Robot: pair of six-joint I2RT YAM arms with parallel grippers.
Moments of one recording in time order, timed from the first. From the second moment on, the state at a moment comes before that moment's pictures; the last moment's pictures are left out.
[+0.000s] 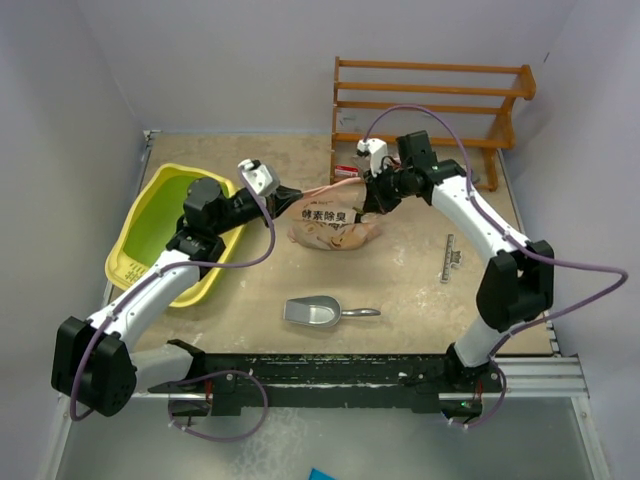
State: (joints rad) left arm -0.40 1.19 0.84 0.37 0.63 0.11; right arm 0.32 1.71 1.52 -0.76 -0.48 -0.30
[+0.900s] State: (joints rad) left arm -0.44 1.18 0.86 0.36 0.63 0.14; right arm 0.35 1.63 1.51 -0.50 -0.11 0.09
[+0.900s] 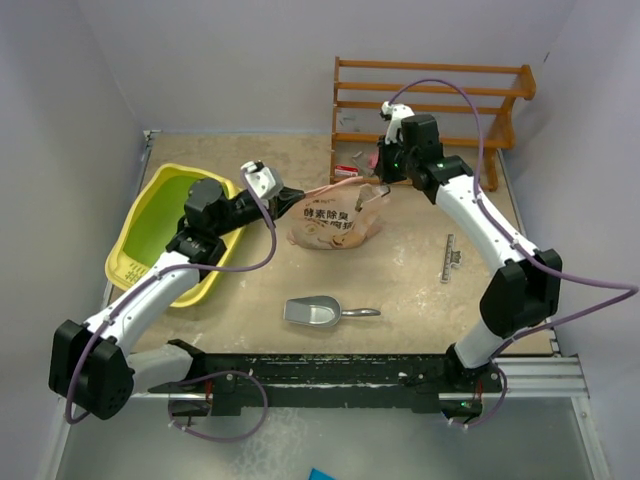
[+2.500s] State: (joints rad) left arm -0.44 1.20 0.87 0.38 0.61 0.09; right arm 0.33 1.79 1.74 -0.87 -0.41 0.13
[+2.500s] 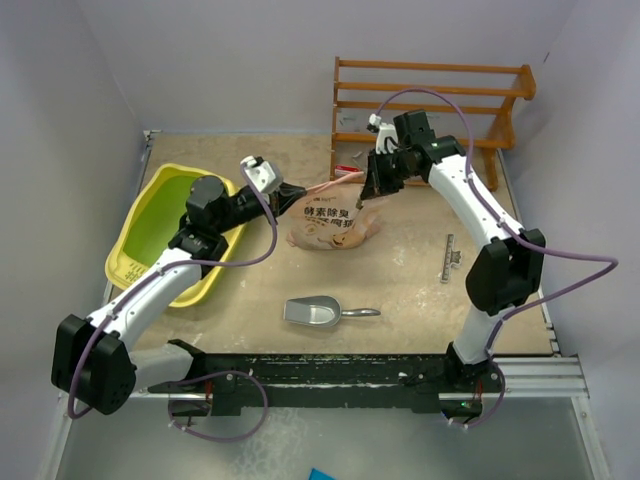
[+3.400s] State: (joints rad) left arm -0.44 1.24 0.91 0.36 0.65 0.09; right arm 0.33 1.72 1.68 -1.03 -0.25 0.11
